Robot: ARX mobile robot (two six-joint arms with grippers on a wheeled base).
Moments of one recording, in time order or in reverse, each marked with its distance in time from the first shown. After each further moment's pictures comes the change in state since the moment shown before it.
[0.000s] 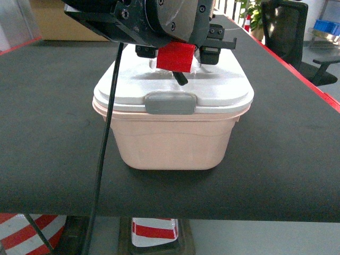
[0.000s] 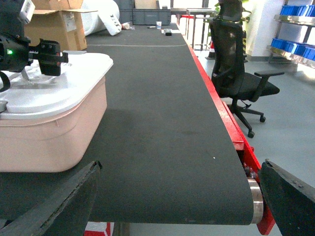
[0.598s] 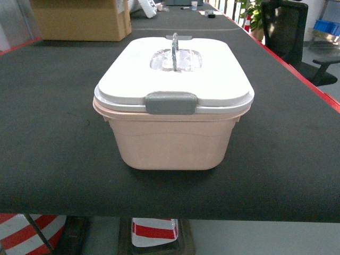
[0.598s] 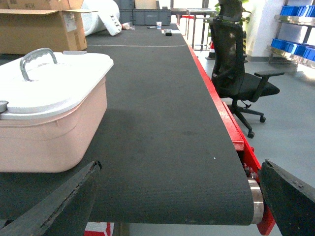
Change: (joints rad) left arm 0.234 -0.808 -0.900 0.673 0.171 0.188; right arm 0.000 0.000 0.000 0.000 0.000 0.000
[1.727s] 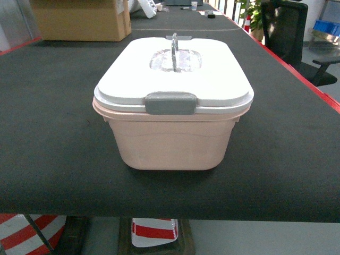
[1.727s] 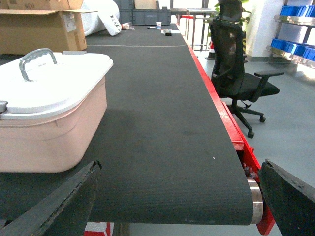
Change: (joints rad) left arm 0.312 -0.653 -0.627 -0.332 0.361 -0.113; right arm 0.000 0.000 0.000 0.000 0.000 0.000
